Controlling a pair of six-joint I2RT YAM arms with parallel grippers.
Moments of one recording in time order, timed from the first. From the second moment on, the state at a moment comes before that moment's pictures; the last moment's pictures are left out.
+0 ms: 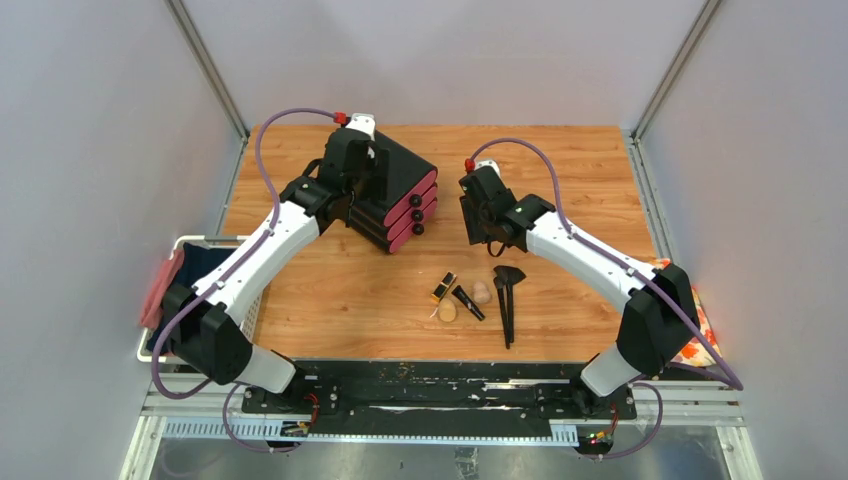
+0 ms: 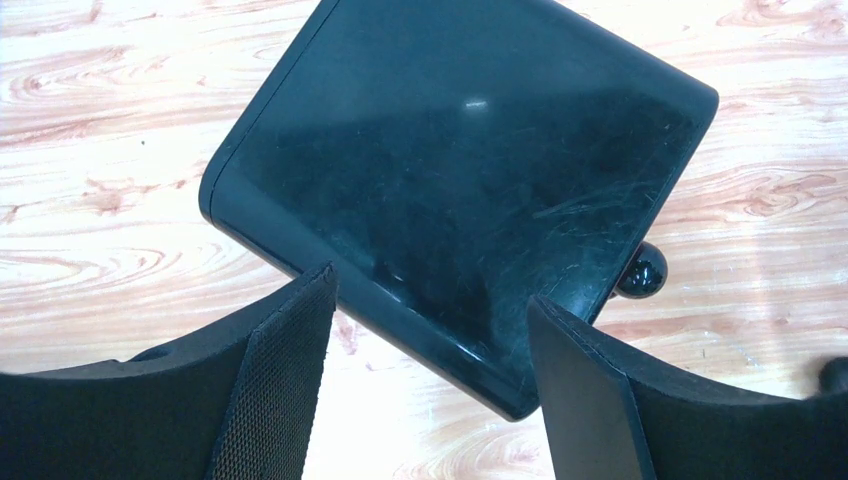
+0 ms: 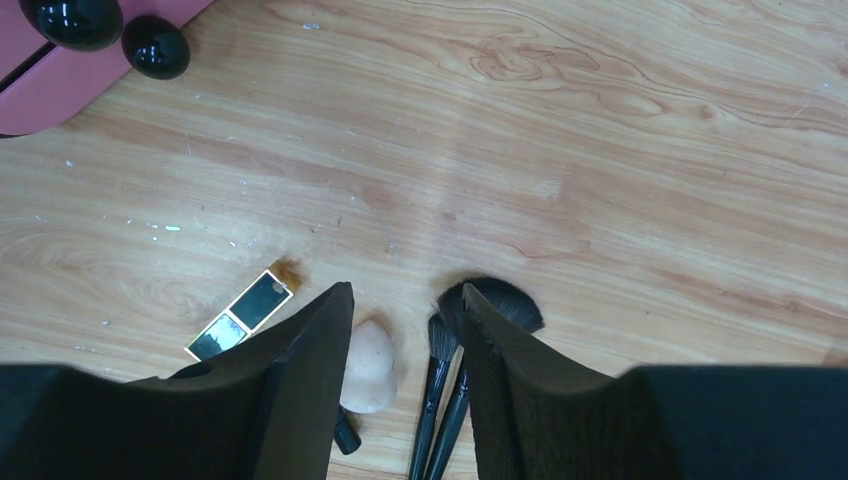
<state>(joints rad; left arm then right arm) -0.49 1.44 1.36 -0.50 -0.34 -0.18 0.69 1.53 1.29 -0.64 0.34 0.29</state>
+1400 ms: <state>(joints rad) -0.45 1.78 1.59 -0.41 -0.40 -0.11 0.49 1.85 1.14 0.29 -0.52 0.71</state>
